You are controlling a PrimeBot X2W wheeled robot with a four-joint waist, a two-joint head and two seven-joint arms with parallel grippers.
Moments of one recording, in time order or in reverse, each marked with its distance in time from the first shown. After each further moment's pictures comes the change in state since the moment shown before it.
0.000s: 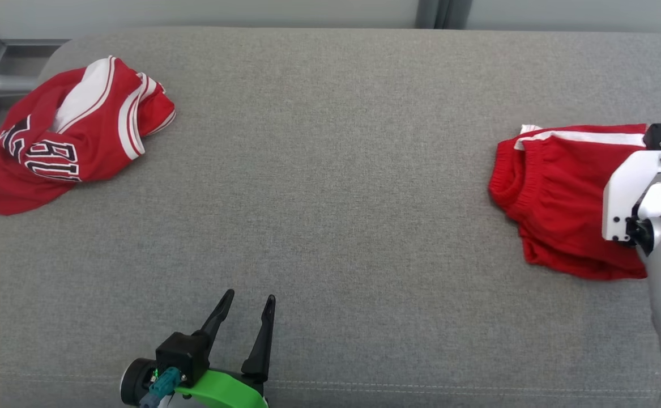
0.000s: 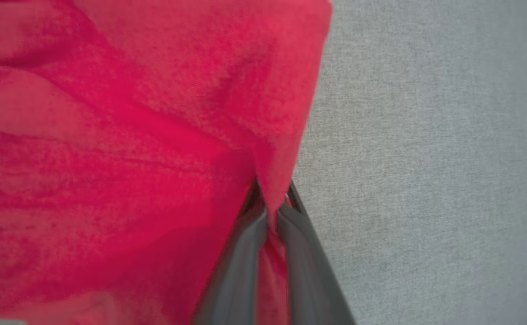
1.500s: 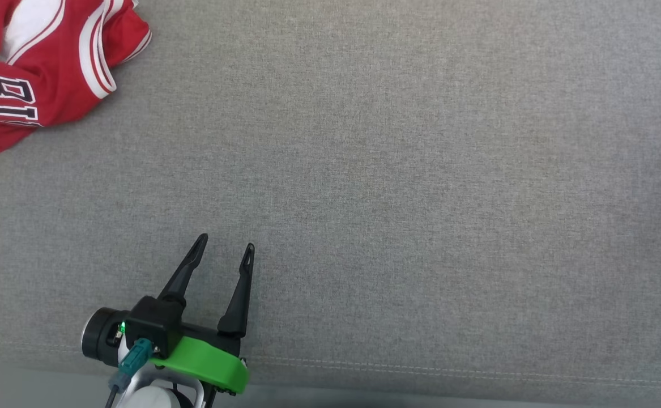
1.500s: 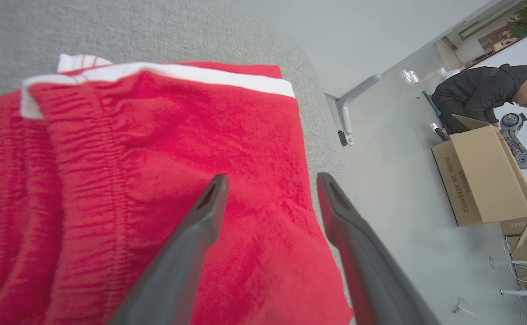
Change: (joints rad) left arm -0.068 0.114 0.005 -0.210 0.056 0.063 0.054; right arm 0.004 -0.211 -0.222 -0.210 -0.269 0.000 -0.399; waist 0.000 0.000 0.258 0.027
